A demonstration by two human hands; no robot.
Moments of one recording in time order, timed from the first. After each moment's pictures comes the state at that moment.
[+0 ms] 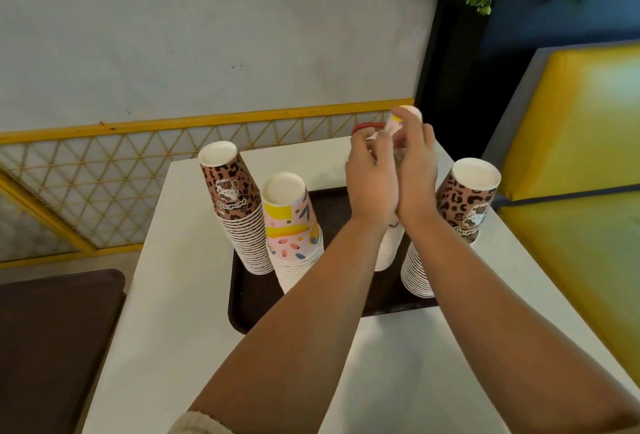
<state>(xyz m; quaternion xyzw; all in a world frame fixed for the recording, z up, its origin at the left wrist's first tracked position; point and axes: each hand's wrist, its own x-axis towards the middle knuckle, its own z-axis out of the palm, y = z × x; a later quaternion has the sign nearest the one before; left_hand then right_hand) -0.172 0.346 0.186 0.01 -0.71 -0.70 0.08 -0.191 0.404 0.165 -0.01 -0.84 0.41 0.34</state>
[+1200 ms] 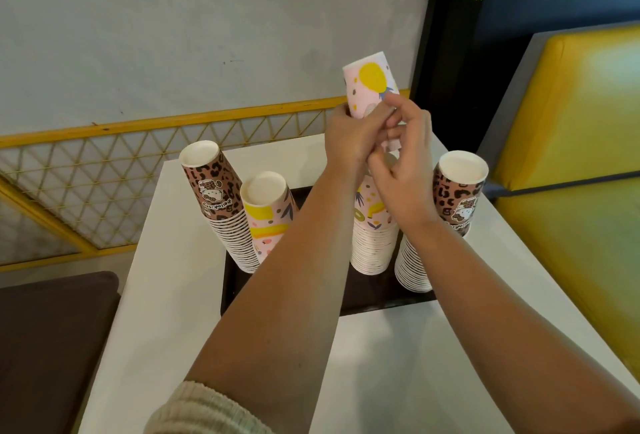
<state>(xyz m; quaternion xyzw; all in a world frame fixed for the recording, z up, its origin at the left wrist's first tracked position) -0.215 0.343 0.208 0.02 -0.68 -0.73 0.01 -0.171 0.410 0.172 0.10 -0.78 0.49 0.38</state>
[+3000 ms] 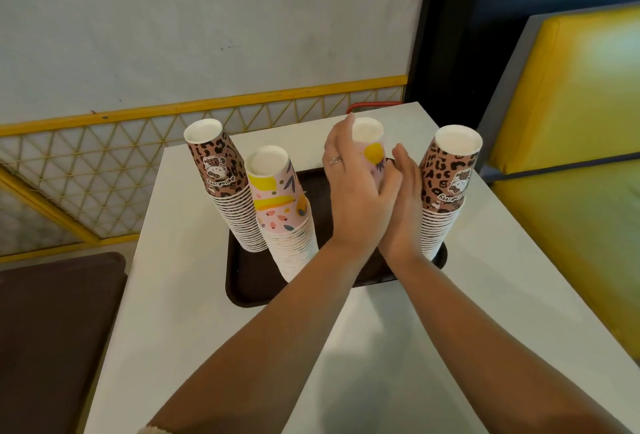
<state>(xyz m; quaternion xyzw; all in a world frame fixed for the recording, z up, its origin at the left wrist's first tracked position) -0.121 0.334 0.154 -0.12 -0.81 -0.52 0.25 -0.122 0.396 0.104 -0.03 -0.83 0.46 0.31</state>
